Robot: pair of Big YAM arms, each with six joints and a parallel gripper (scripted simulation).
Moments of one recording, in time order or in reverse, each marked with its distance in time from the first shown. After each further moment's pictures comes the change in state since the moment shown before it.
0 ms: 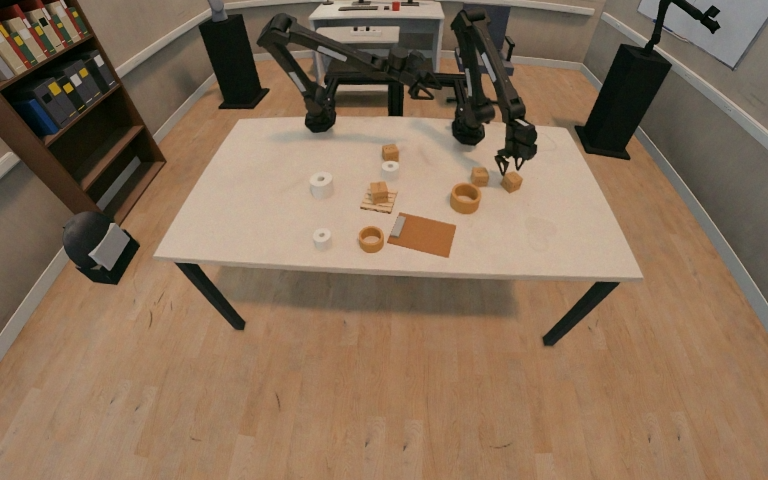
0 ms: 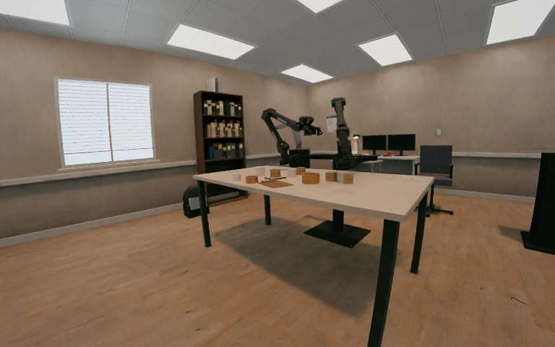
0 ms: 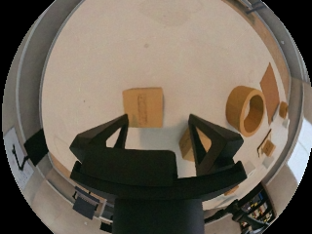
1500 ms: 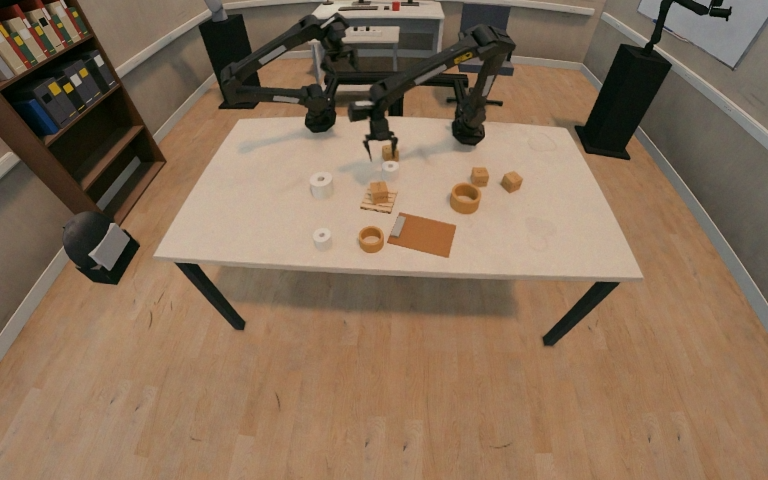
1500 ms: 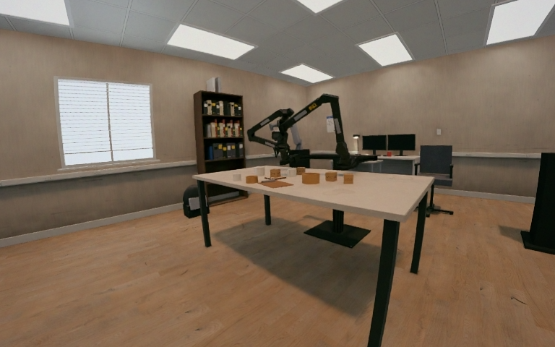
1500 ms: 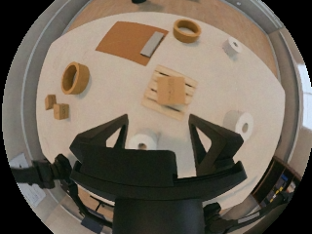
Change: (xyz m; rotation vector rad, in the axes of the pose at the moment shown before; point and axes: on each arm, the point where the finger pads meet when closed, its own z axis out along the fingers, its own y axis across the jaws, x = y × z) left arm 0.170 -0.465 -0.128 0.078 -0.199 0.286; right arm 0.018 -0.124 -0.311 0.470 0.278 0.162
